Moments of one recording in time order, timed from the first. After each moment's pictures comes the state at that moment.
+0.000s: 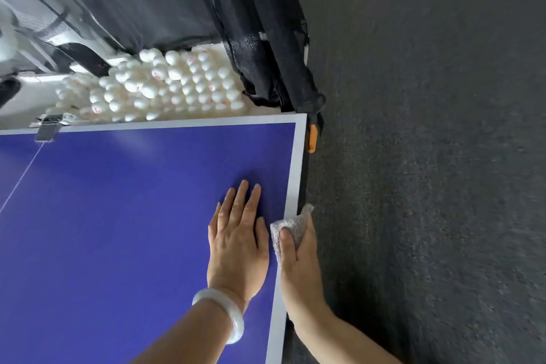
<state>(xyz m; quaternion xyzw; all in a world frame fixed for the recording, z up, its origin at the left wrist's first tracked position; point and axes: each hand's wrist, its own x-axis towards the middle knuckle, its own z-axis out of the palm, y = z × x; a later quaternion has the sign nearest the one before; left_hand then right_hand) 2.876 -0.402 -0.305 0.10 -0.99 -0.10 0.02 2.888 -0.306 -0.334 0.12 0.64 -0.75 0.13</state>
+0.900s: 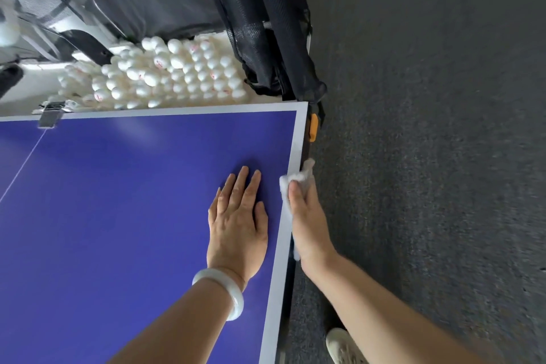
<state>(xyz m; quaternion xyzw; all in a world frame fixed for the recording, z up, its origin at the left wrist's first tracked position) 2.877 -0.404 -0.307 0.11 -0.99 -0.11 0.02 2.843 -0.290 -0.326 0.10 0.59 -0.78 0.17</state>
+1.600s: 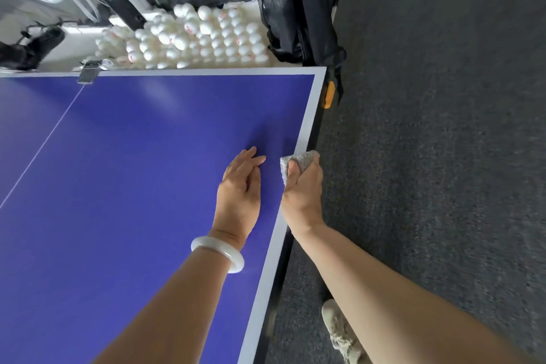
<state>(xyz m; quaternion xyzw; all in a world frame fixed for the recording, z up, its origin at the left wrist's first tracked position) 2.924 -0.396 -0.289 0.18 -0.92 -0.33 0.09 2.880 -0.305 -0.333 0.12 0.71 -0.68 0.15</state>
